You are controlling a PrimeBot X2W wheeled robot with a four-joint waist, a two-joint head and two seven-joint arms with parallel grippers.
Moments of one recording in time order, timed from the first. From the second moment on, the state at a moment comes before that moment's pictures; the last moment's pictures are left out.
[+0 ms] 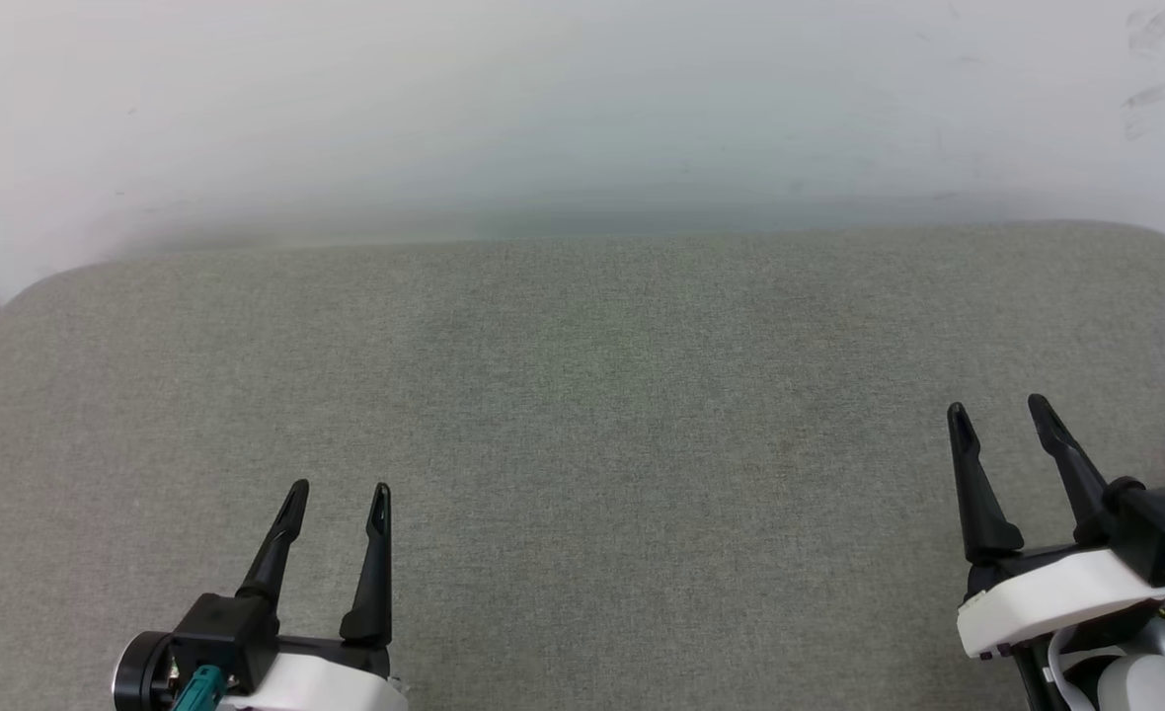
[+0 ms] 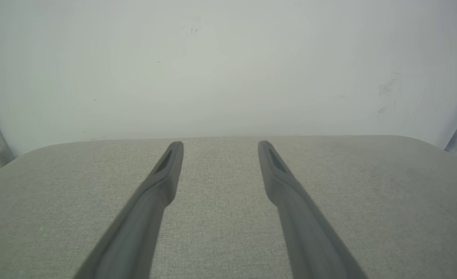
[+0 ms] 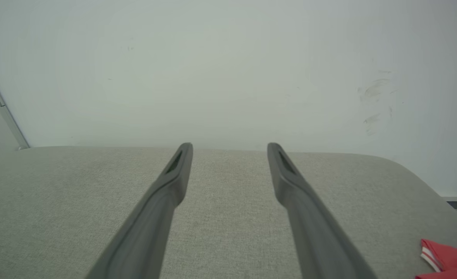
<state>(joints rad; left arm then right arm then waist) 0.06 0.06 -0.02 0.01 -0.13 -0.11 -0.26 -0.06 -0.10 -0.03 0.03 0.15 0.13 -0.11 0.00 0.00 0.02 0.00</state>
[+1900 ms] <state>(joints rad) 0.01 0.06 0.01 0.15 -0.84 -0.12 -0.10 -0.06 -0.07 -0.06 0.15 0.83 0.13 -0.01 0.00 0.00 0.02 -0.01</state>
